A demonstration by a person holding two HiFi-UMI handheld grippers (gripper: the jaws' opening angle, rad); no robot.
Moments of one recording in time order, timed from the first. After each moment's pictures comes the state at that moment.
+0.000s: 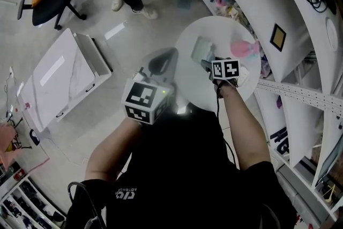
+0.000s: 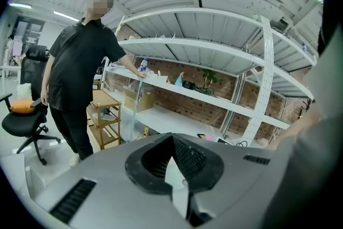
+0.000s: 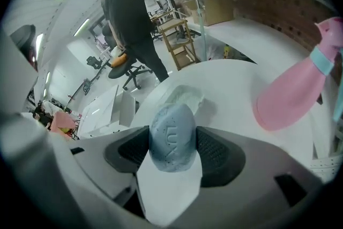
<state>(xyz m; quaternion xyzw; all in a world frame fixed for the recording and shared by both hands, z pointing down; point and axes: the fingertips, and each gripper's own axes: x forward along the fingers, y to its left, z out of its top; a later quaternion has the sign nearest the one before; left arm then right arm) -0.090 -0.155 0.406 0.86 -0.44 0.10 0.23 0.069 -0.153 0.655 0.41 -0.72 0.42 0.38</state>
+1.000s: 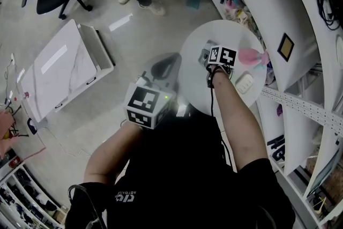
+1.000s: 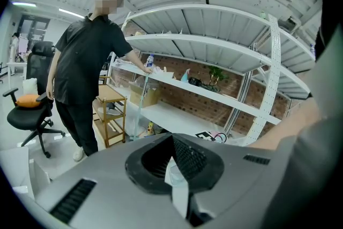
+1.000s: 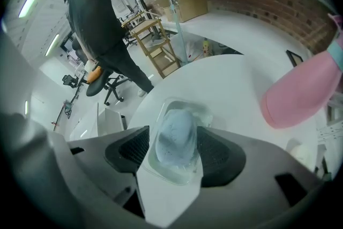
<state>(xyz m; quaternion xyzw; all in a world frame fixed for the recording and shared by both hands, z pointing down) -0.107 -0.156 0.425 0.84 -0.46 0.11 0.25 0.047 -0.206 0.680 0.50 -0.63 0.48 0.36</state>
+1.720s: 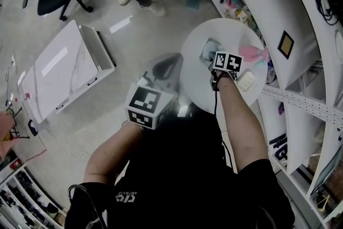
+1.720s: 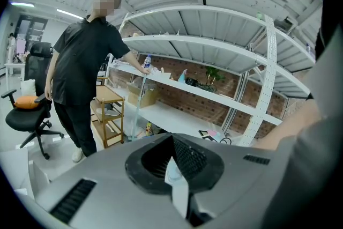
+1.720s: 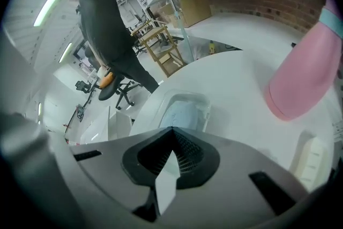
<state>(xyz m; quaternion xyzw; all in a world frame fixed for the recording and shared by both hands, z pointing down) -0.105 -0.142 0.420 0.85 -0.45 0.10 0.24 0.051 -0.191 0.679 0.47 -0.67 0.48 0.31</state>
